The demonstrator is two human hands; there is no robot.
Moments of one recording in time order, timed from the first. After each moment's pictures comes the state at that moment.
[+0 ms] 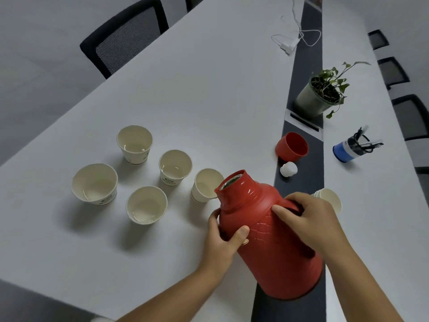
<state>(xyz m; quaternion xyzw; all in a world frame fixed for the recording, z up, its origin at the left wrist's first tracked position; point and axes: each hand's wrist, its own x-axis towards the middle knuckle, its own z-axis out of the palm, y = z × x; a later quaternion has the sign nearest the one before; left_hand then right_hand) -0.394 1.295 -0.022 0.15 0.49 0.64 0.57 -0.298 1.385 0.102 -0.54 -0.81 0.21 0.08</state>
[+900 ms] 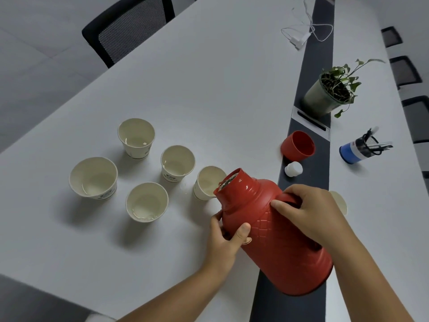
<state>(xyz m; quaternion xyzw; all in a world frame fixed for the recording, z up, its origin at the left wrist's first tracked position) -0.391 1.301 -0.019 0.10 0.46 0.66 0.58 -0.312 1.403 0.103 -0.53 -0.84 0.14 -0.01</state>
